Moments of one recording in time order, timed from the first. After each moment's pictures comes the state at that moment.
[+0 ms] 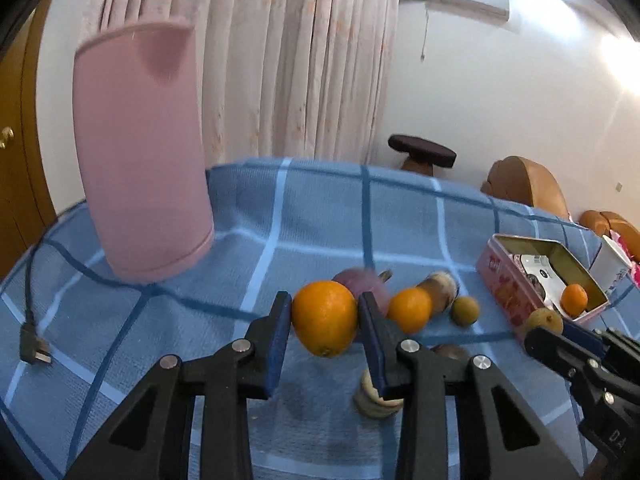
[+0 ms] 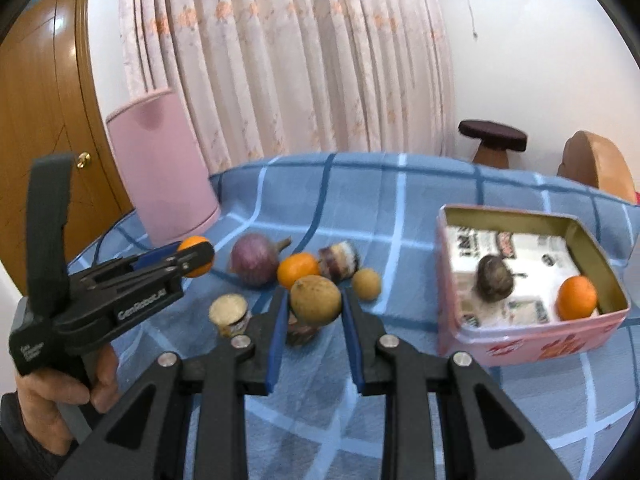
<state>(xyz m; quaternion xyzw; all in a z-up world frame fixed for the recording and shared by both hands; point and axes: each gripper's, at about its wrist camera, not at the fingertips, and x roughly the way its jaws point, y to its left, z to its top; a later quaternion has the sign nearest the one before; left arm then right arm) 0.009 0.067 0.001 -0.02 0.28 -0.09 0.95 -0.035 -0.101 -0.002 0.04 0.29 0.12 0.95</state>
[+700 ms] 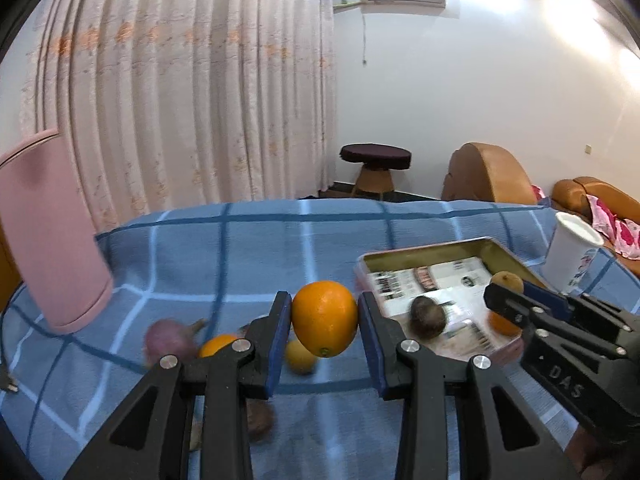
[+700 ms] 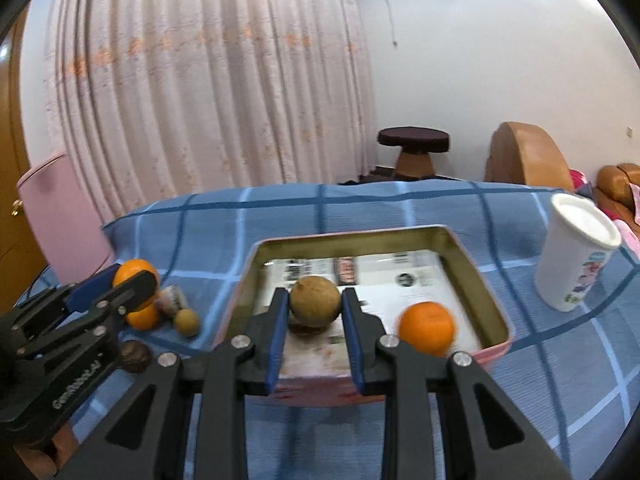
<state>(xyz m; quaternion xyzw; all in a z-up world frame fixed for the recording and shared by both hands) 0.001 -0.084 0.024 0.03 0.25 -0.15 0.96 -0.022 -0.233 0.004 0.07 0.26 -0.02 0.96</state>
